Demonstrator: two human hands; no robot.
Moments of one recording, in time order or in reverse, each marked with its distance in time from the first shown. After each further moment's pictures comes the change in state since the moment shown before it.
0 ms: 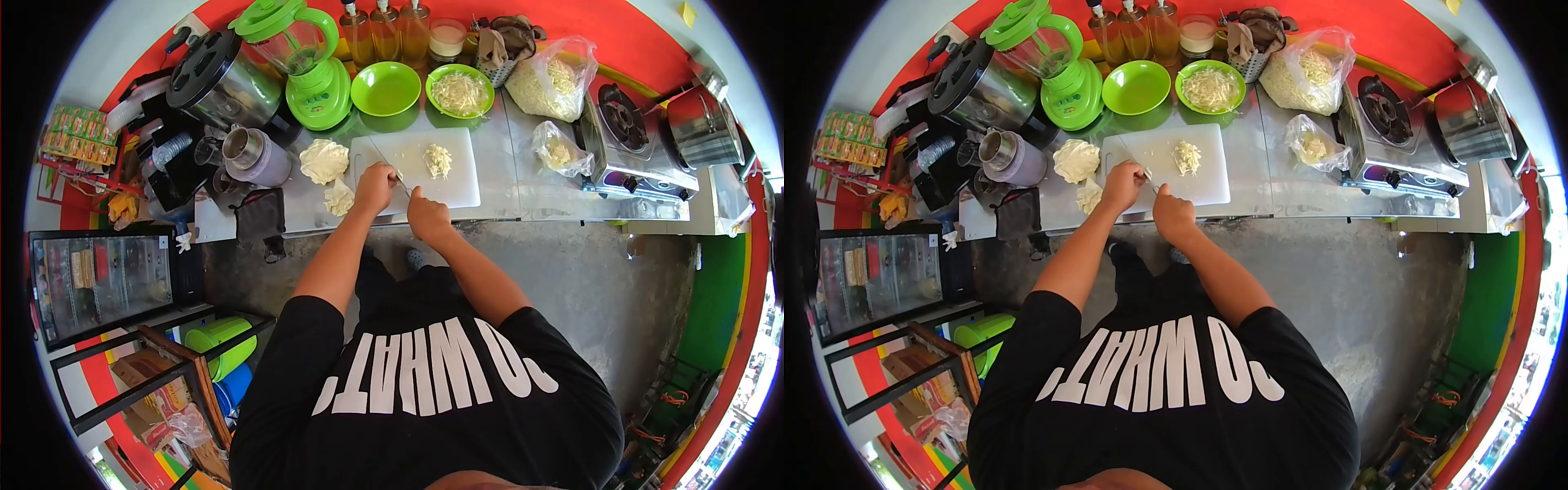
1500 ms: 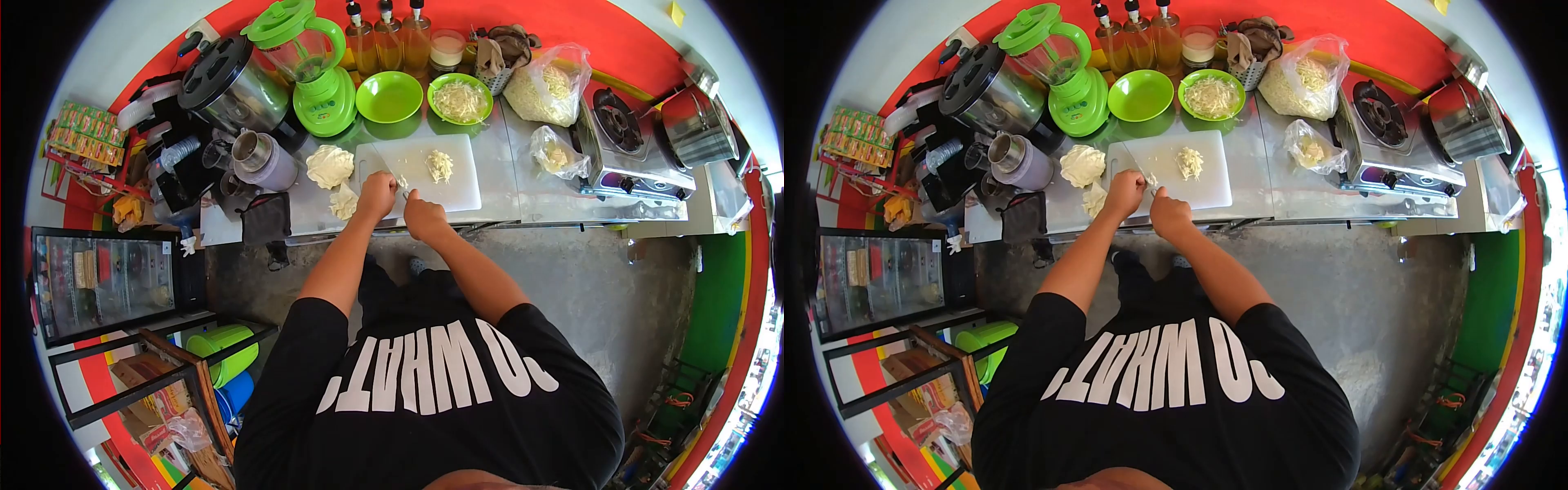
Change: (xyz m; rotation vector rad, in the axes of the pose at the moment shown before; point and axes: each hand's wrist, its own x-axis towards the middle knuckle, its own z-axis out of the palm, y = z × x) left_hand -0.007 -0.005 -0.003 0.109 0.074 0.081; right_hand 0.004 -0.013 0.001 0.084 0.000 0.000
